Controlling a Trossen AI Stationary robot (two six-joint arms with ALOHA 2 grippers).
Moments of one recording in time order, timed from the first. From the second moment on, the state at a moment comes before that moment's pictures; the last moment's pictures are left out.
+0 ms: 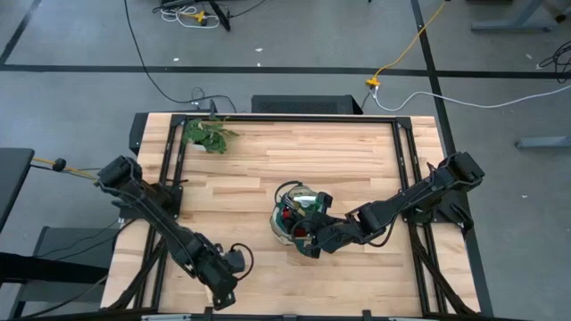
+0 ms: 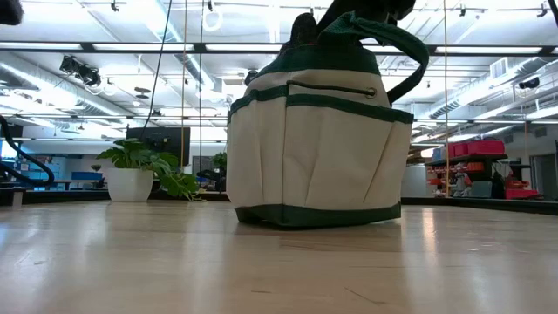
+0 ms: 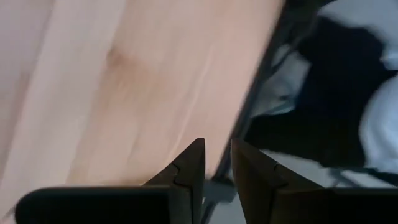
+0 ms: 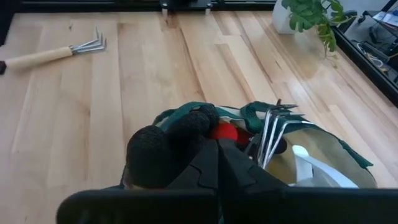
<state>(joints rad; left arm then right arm) -0.75 1.65 1.25 -0.69 0.05 -1.17 0.46 1.65 1.18 -0.28 0.61 0.36</state>
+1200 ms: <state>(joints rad) -0.97 1.82 1.32 -0.85 0.01 -2.29 0.48 1.65 1.18 -0.26 0.56 0.20</state>
